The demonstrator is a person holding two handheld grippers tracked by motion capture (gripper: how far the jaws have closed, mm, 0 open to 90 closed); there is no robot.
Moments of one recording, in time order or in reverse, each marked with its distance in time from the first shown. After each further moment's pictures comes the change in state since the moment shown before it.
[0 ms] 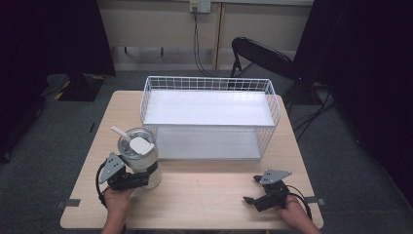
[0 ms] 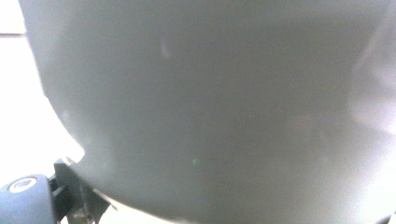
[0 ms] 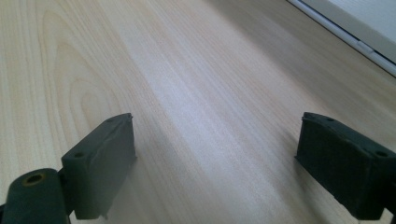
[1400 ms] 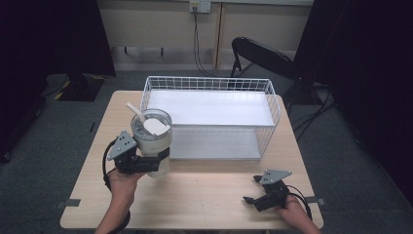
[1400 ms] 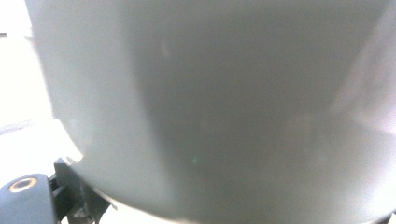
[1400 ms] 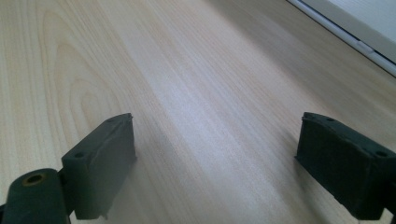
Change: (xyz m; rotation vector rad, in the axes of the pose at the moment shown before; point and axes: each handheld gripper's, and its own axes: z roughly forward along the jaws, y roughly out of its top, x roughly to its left) left arm -0.022 0.076 0.028 0.072 -0.093 0.024; right arm 0.000 0.000 0.000 0.000 0.000 0.001
